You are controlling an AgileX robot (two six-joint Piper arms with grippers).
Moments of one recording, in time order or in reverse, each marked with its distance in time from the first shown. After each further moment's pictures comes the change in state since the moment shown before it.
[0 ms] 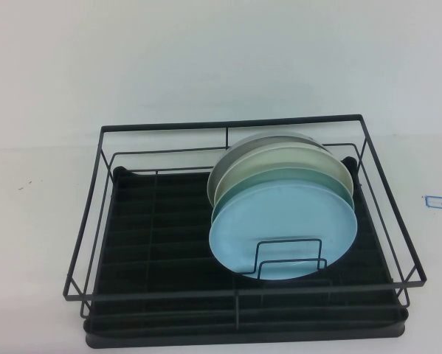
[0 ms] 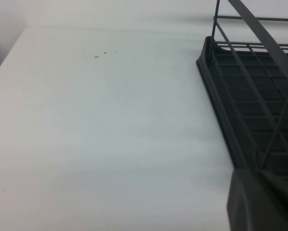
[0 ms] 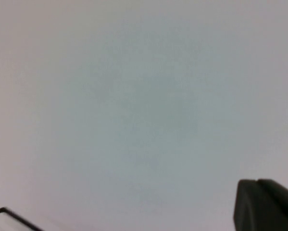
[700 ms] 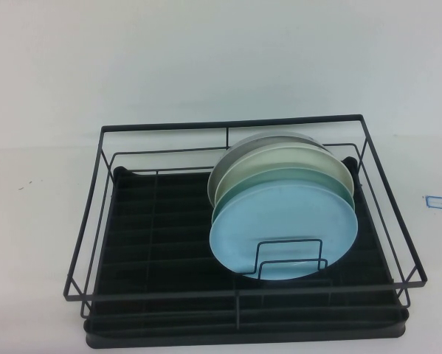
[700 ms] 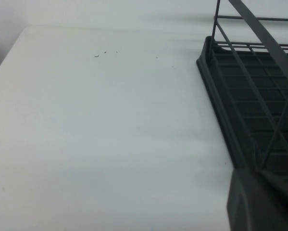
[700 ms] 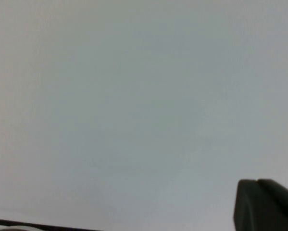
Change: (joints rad) right arm -0.385 -0.141 0.190 0.002 0.001 0.289; left arm -0.002 0.000 0.000 0.000 0.000 -0.002
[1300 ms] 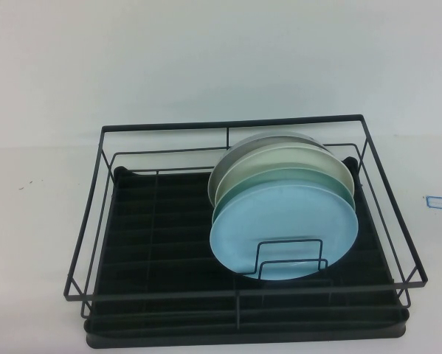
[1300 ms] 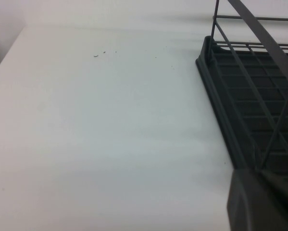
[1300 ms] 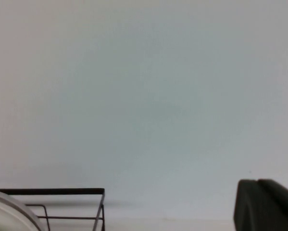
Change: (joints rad) right arm -0.006 0.000 0.133 0.037 0.104 0.003; left arm -0.002 0.000 0.000 0.000 0.000 0.000
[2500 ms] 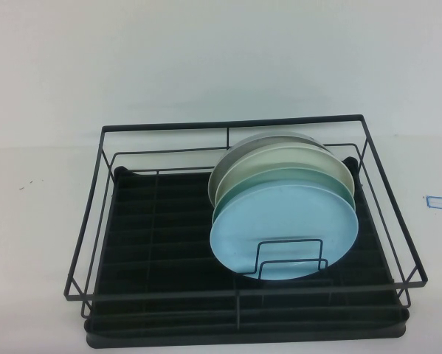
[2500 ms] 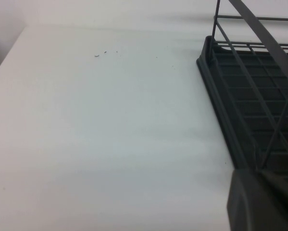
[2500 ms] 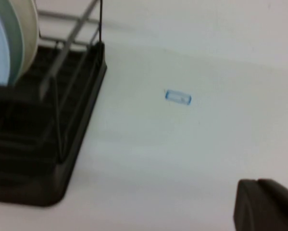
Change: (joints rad) right arm -0.001 -0.375 0.377 1.575 0.303 -1.722; left arm 0.000 0.000 0.000 0.002 0.000 0.000
